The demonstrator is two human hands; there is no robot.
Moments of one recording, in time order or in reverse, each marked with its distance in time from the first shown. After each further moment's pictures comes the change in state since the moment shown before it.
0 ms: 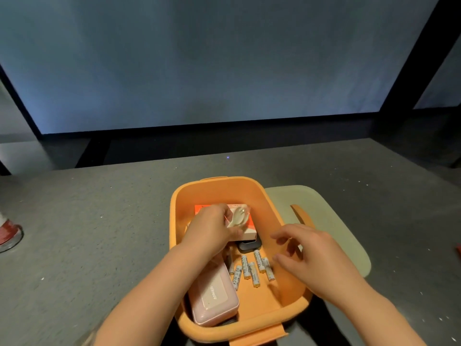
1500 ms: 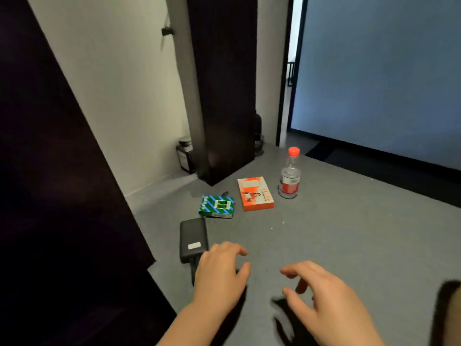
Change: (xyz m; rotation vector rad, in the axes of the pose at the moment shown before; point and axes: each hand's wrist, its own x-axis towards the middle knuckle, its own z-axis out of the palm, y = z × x) left_hand -0.324 -0.187 -0.102 0.240 0.716 -0.772; right_hand -0.028 -0.272 0.159 0.228 -0.315 -0.831
